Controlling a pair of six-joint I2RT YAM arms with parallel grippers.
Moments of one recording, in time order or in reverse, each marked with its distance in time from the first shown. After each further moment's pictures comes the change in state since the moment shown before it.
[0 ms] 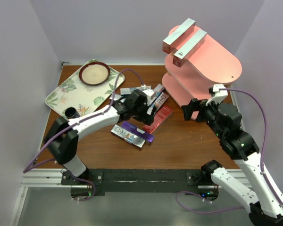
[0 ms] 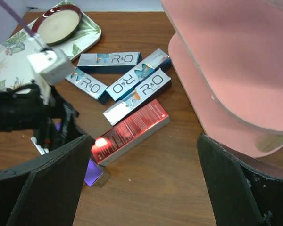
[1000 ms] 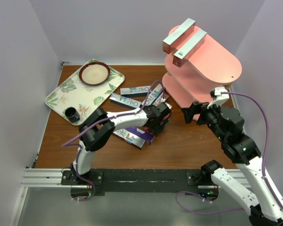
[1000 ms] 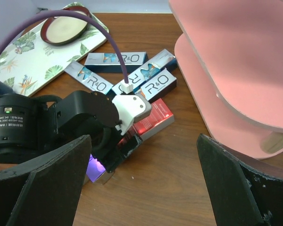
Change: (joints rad) left arm -0.182 0.426 0.280 -0.168 -0.262 -0.008; right arm 0.000 -0.049 -0.030 0.002 -0.031 -0.002
